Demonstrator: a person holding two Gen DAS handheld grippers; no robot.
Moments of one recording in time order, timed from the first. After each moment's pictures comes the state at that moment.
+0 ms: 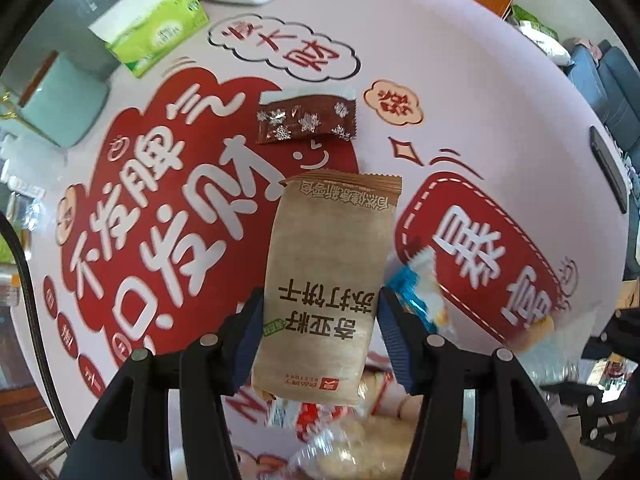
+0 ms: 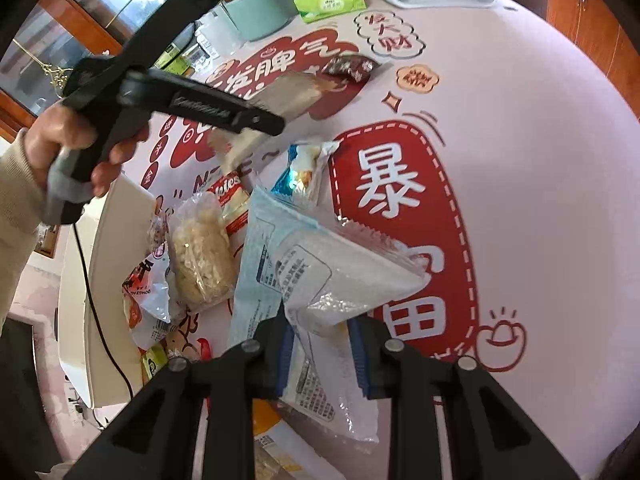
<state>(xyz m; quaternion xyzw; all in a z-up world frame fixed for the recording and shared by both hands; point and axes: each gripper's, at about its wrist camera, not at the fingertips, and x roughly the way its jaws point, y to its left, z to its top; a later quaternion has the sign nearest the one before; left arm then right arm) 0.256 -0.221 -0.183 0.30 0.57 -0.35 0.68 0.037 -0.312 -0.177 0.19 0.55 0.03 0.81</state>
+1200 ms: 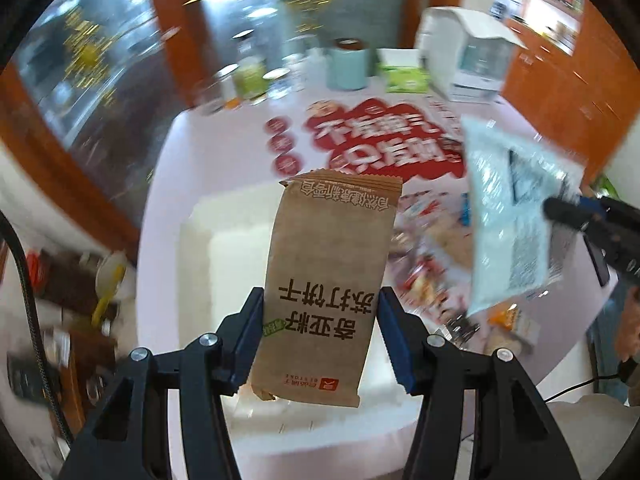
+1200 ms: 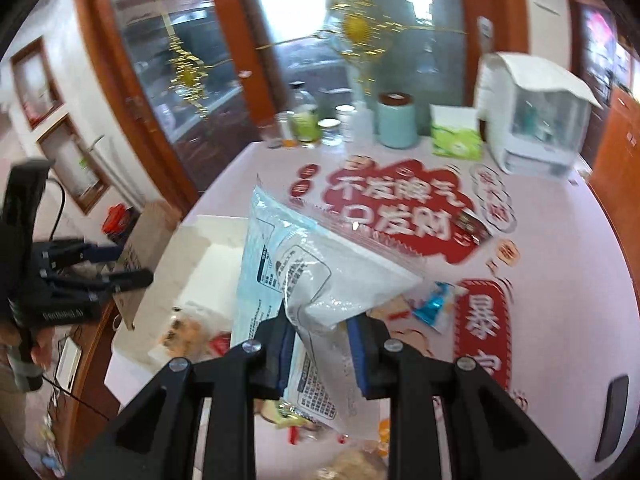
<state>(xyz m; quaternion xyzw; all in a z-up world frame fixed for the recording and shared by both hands) 0.067 0.121 -0.022 0.08 0.51 -0.12 0.85 0.020 -0.162 -0.011 0.05 0.41 0.13 0.90</state>
